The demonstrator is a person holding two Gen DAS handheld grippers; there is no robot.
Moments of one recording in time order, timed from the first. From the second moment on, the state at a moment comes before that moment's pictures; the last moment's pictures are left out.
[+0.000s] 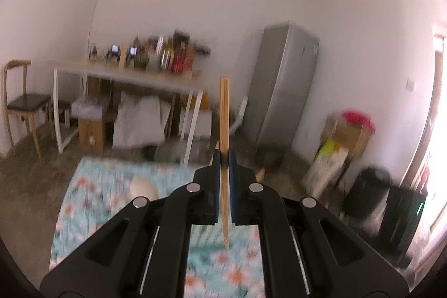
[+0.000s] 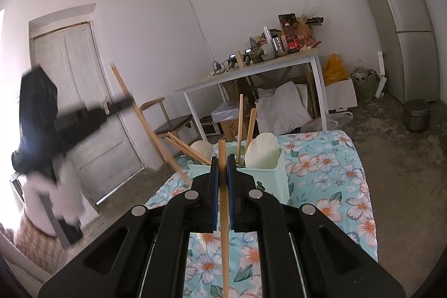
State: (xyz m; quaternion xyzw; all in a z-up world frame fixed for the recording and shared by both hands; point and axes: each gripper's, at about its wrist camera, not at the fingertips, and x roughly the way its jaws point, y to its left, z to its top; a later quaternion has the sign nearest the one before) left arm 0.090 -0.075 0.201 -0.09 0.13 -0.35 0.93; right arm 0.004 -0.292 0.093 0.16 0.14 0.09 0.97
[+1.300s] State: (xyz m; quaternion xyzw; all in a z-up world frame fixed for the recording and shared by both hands) left arm 0.131 -0.083 0.157 -0.11 0.10 -0.26 0.95; right arm 0.009 -0.308 0.115 0.15 0.12 0.07 0.98
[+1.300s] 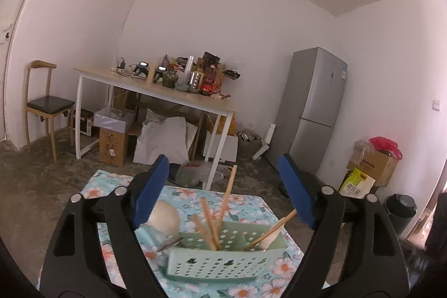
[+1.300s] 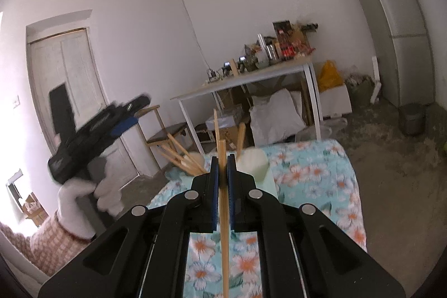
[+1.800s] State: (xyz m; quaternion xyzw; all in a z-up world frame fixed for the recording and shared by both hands) left arm 0.079 0.008 0.090 -0.09 0.16 -0.16 0.97; right arm 0.090 -0.281 0.219 0.11 -0.01 0.08 0.99
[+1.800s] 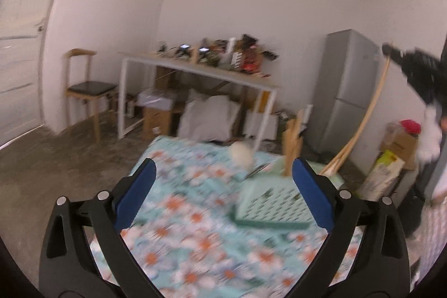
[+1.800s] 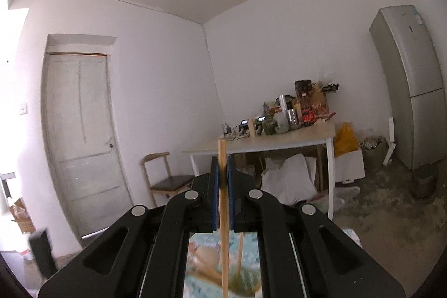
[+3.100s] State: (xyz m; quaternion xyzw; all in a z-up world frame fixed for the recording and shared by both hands) left arm 0.080 -0.040 0.070 0.02 0.29 -0.05 0.96; right arm 0.055 -0.239 0.058 0.08 0.28 -0.10 0.95
